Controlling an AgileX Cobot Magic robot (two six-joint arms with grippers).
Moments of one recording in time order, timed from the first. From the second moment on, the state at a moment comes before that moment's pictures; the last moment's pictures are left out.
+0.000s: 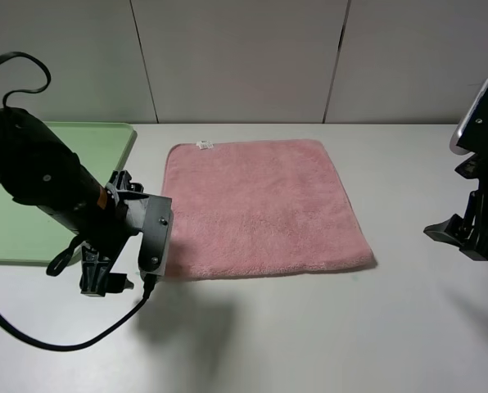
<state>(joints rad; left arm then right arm) -0.59 1.69 -0.70 0.24 0.28 0.85 0.03 1.18 -0.54 0.26 0.46 -1.21</state>
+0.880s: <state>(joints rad) -0.72 1.77 -0.70 0.24 0.15 0.93 0.03 1.18 -0.54 0.26 0.45 -1.21</state>
